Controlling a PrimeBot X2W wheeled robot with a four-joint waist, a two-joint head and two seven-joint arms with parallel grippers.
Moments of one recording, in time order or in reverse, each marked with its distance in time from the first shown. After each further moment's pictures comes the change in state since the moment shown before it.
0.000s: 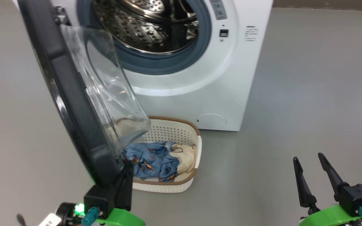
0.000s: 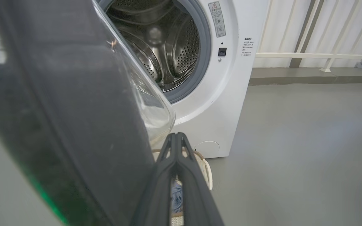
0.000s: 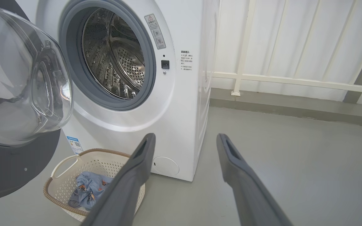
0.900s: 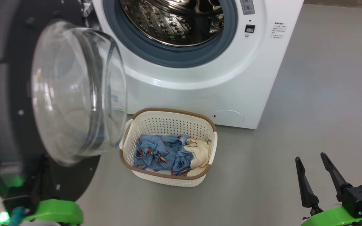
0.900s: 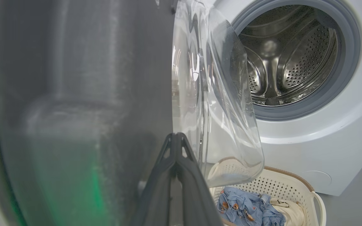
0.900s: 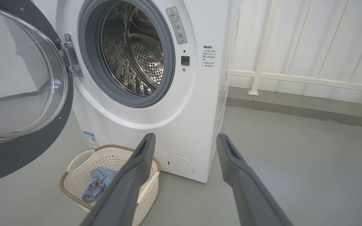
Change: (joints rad) left arm 0.048 0.094 0.243 0.031 -0.054 0.121 -0.092; right arm 0.016 -0.005 -0.002 -0.022 0.002 0.000 0.000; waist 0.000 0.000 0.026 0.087
